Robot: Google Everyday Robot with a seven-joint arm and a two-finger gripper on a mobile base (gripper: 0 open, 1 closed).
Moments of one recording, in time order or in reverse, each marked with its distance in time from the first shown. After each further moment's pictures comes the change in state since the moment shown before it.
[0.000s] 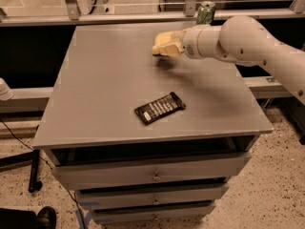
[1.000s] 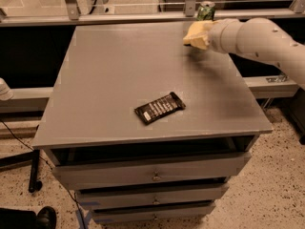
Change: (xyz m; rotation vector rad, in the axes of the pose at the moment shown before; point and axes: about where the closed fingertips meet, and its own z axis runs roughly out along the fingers) arm 0.031 -0.104 -0.034 0.283 0.057 -0.088
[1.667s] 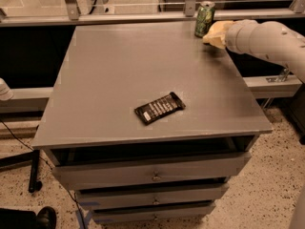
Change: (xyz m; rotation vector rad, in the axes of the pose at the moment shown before) arm 0.044 -0.067 -0.009 0.141 0.064 0.018
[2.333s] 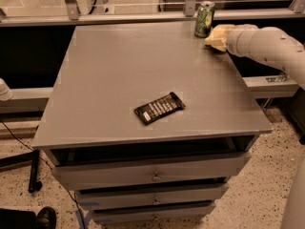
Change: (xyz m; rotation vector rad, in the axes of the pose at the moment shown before) arm 0.021 -0.010 0.017 0.013 -0.003 0.044
